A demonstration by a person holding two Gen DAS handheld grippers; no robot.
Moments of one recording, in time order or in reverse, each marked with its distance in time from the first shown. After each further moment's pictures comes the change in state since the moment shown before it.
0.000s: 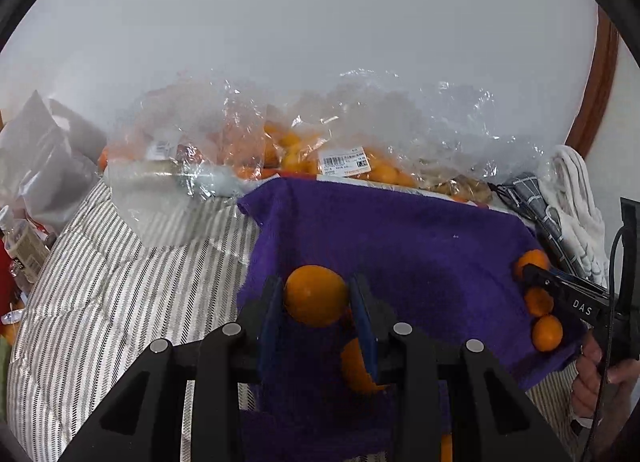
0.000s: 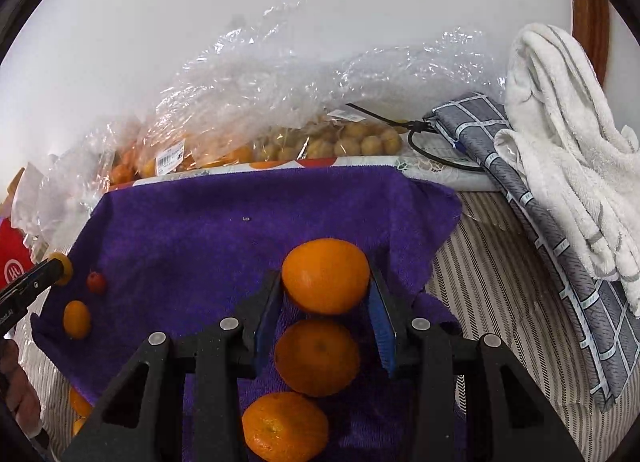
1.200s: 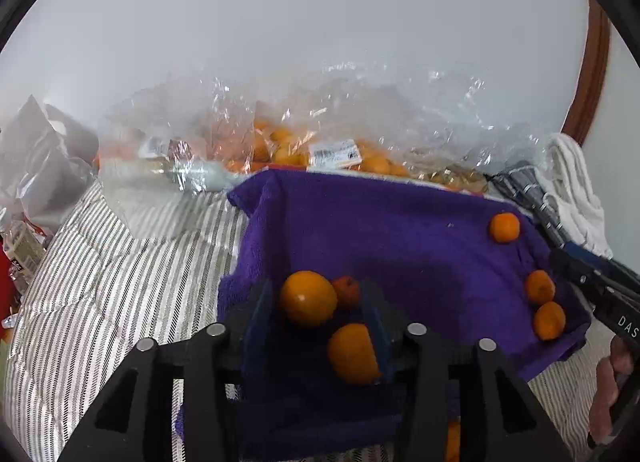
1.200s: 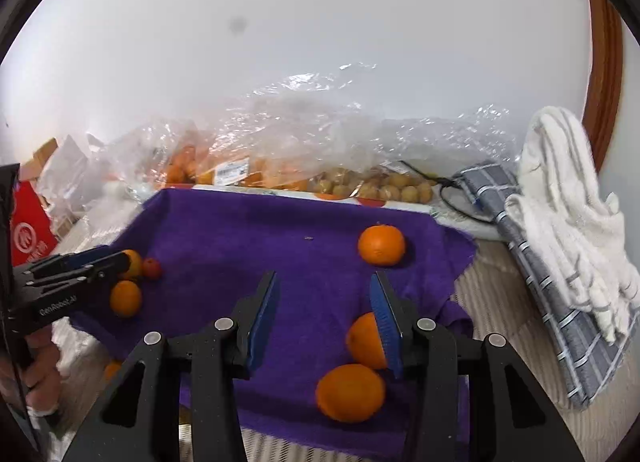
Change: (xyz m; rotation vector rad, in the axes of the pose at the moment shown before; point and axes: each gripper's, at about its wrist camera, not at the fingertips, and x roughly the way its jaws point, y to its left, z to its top) left arm -0.002 -0.007 -0.009 0.026 -0.023 -0.004; right arm -0.057 0.044 -0.010 -0.137 -0.127 0.043
